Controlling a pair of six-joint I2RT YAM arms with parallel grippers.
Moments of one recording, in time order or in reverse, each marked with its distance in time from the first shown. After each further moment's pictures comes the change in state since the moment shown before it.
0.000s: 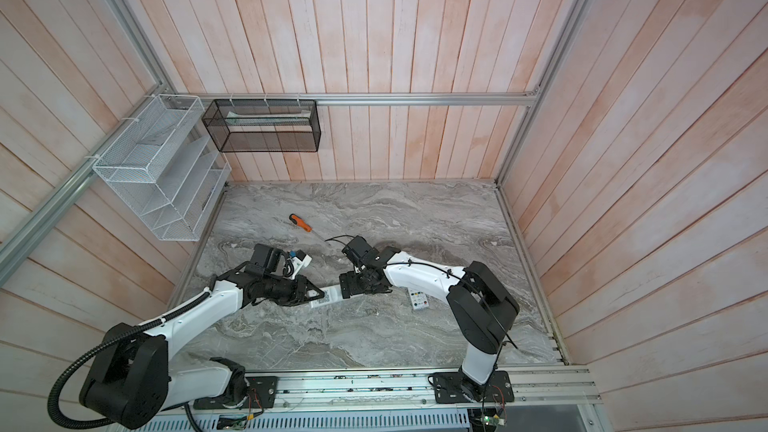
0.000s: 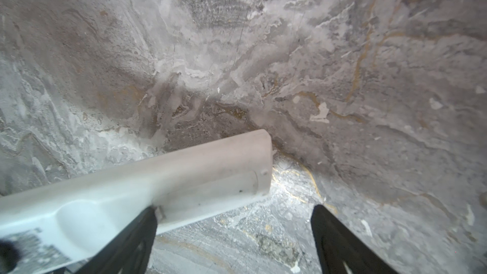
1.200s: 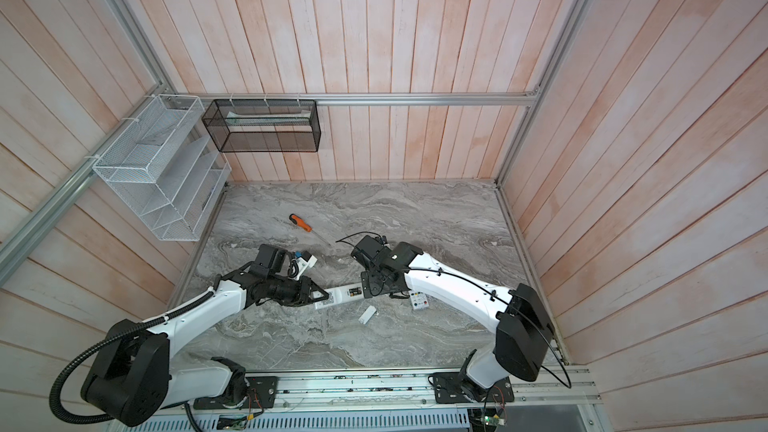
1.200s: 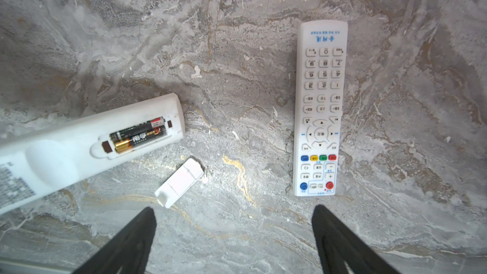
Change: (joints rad) left arm -0.037 0.015 0.002 0.033 0.011 0.000; right arm 0.024 -0.273 0.008 -0.360 0.266 0.090
